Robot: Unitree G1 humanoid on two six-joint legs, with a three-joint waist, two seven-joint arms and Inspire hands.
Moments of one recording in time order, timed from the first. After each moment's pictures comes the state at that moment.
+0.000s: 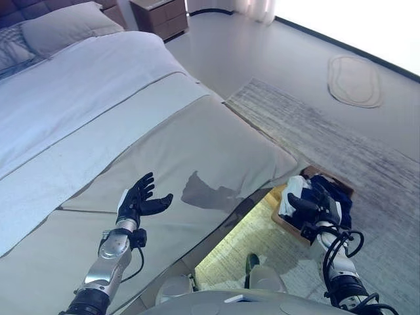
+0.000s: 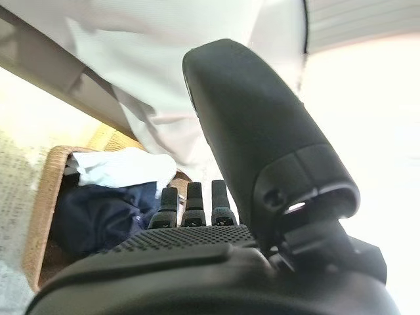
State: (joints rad) left arm 0.09 0.44 -0.16 0.31 -0.39 -0.04 0.15; right arm -0.02 -0.33 0.04 0.59 0.44 -0.10 -0.33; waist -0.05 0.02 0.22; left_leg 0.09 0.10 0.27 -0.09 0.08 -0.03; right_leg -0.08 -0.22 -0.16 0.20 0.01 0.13
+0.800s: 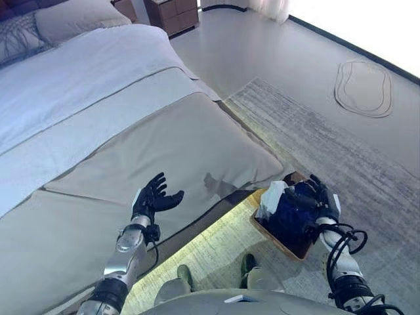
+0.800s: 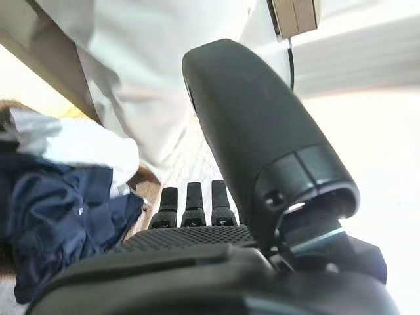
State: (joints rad) left arm -0.01 0.29 -0.18 0.44 -0.43 -0.07 0.12; right arm -0.01 -0.33 0.02 0.55 0.45 -0.14 -0.25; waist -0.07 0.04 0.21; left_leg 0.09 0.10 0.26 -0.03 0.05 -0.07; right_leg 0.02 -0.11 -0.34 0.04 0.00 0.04
